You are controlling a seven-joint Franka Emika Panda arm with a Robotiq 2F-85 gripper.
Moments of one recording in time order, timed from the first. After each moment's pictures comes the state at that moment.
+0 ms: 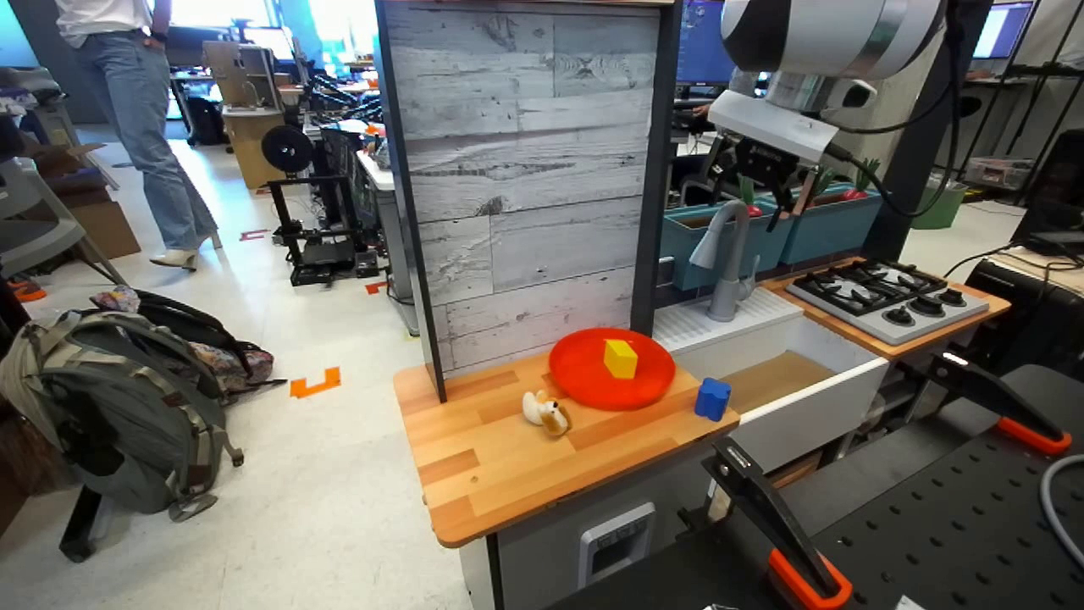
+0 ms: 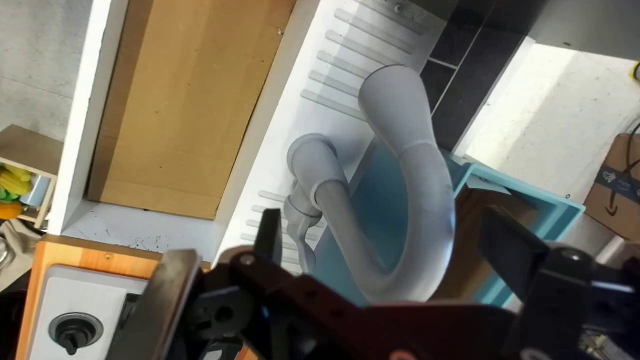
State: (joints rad) arm -0.08 0.69 -0.16 -1.86 0.30 2.80 0.63
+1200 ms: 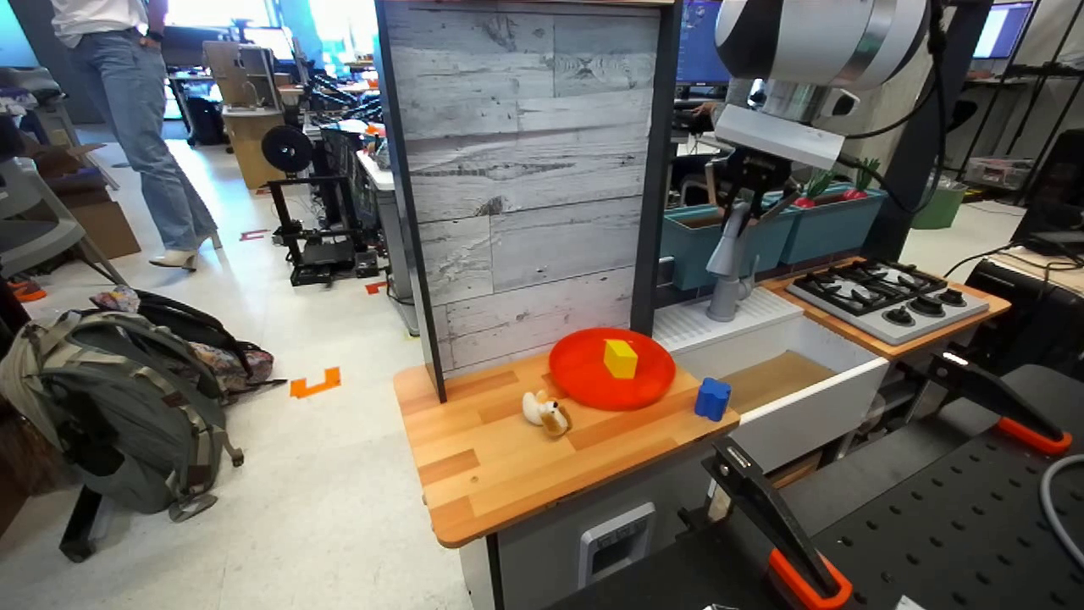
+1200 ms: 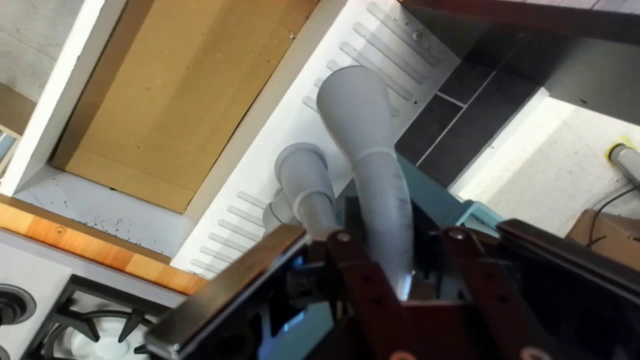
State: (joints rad) arm -0.13 0.73 -0.11 -1.80 0.30 2.74 0.41
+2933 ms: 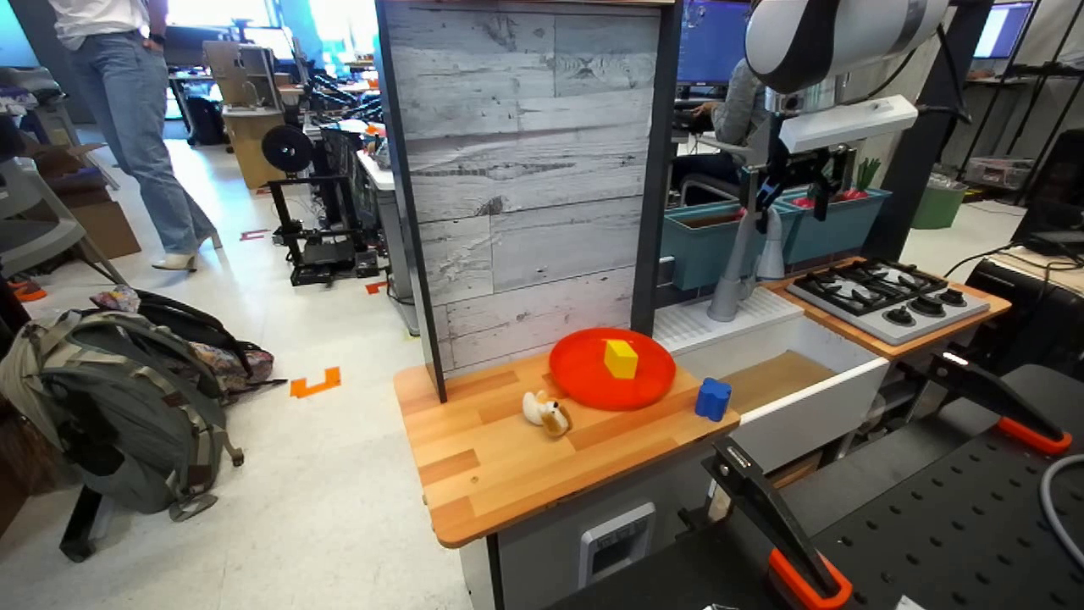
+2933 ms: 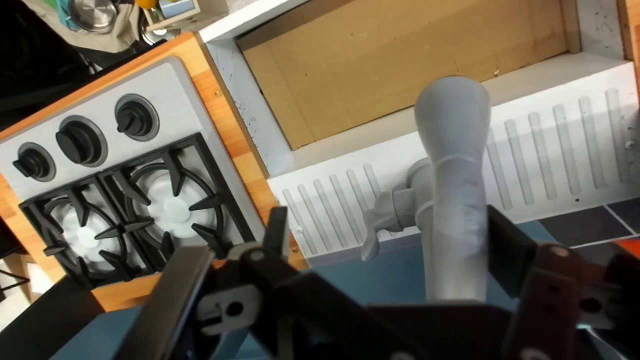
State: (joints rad) arm -0.06 0.74 -0.26 -1.74 -0.14 2.54 0.19
